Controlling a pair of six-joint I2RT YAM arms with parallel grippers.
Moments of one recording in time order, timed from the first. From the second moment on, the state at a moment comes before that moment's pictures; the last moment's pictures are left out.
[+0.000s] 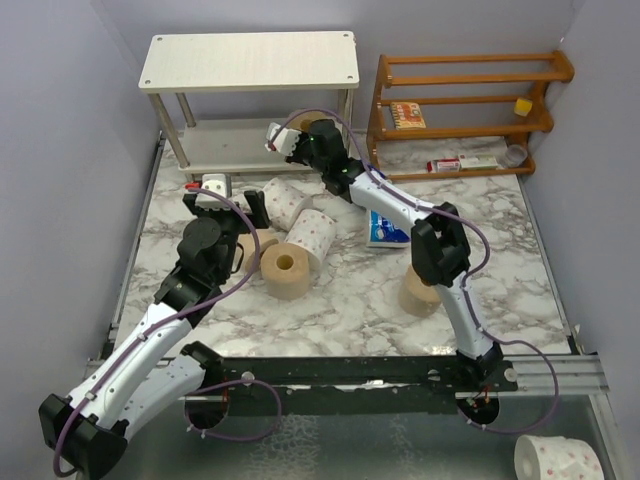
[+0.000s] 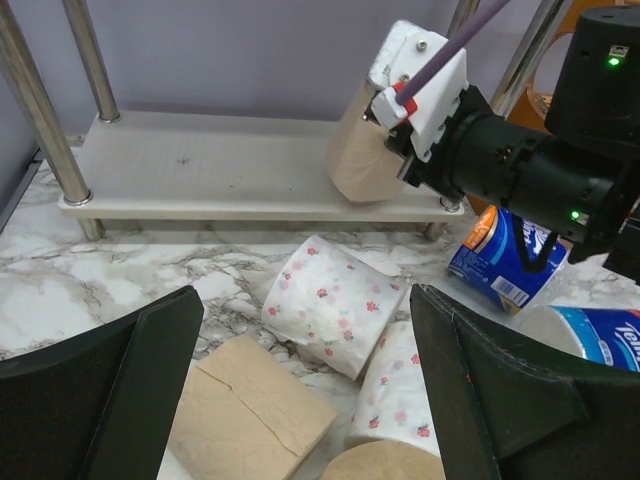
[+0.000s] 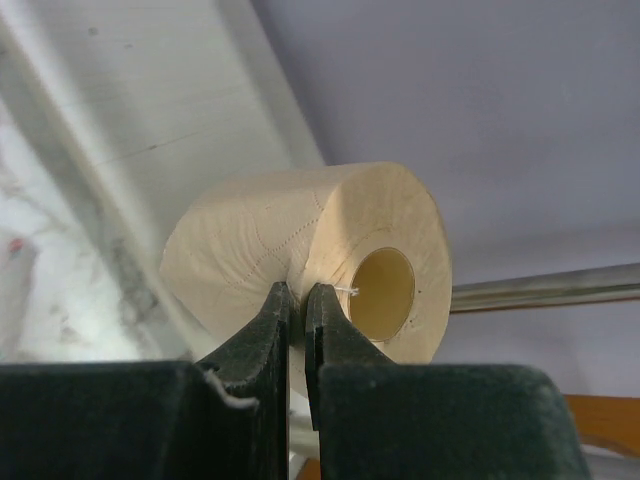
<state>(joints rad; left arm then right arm) -0.54 0.78 0.71 0.07 -0.45 -0.16 0.69 2.27 1.98 0.04 0.07 -0.86</state>
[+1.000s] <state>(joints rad) -0.54 0.77 0.71 0.07 -0.42 -0.15 0.63 2.41 2.05 0.14 0.19 -1.03</state>
